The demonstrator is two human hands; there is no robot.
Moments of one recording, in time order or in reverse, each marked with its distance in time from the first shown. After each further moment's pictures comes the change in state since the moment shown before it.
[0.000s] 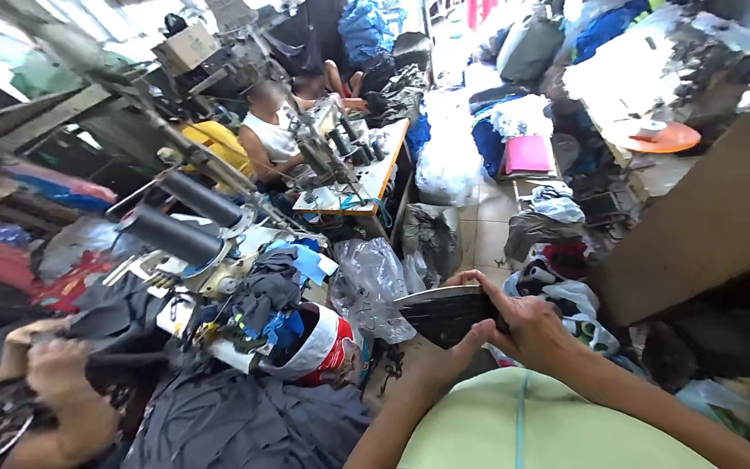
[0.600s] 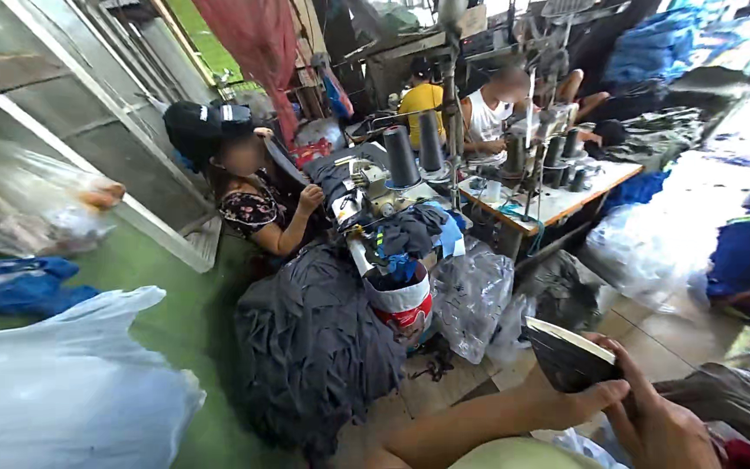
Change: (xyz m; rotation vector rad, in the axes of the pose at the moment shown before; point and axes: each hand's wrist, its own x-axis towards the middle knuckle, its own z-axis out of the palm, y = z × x) left_hand -0.031 0.010 -0.031 0.080 0.215 0.112; right_hand 0.017 -0.033 0.038 0.105 -0.218 -0.119
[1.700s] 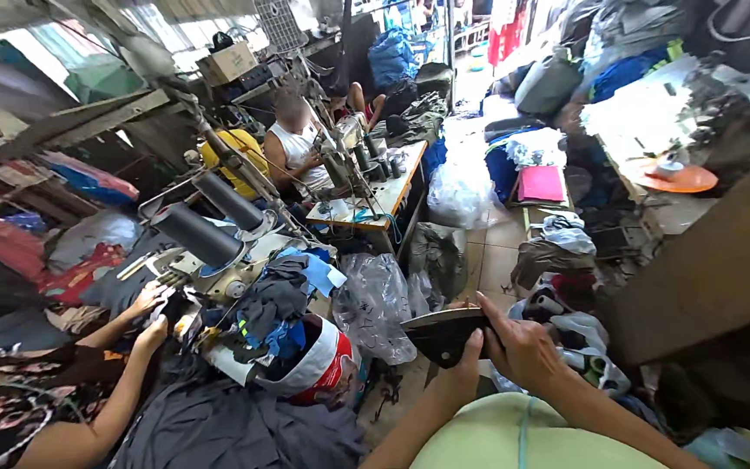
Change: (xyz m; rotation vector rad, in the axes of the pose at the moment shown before) left_hand 0.017 -0.032 0.043 -0.102 -0.080 -0.212; right_hand -0.018 0.040 -0.004 -0.246 0.340 0.095
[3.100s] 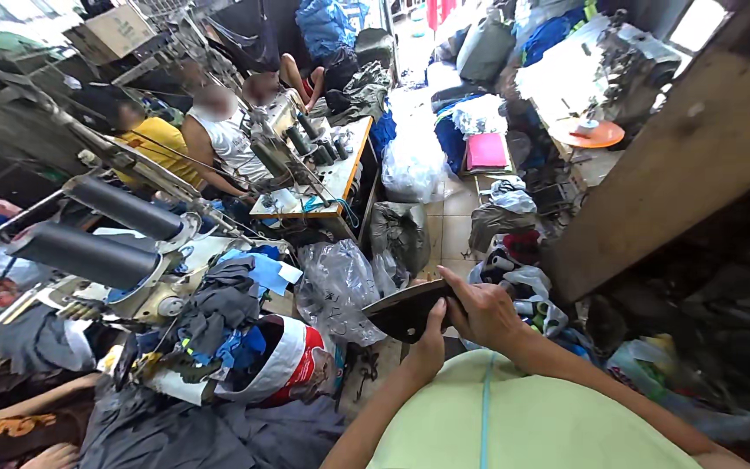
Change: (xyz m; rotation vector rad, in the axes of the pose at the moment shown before) left_hand 0.009 -0.016 0.038 -0.142 0.033 -0.025; right_hand -0.013 0.023 -0.020 -0.053 -0.005 0.046
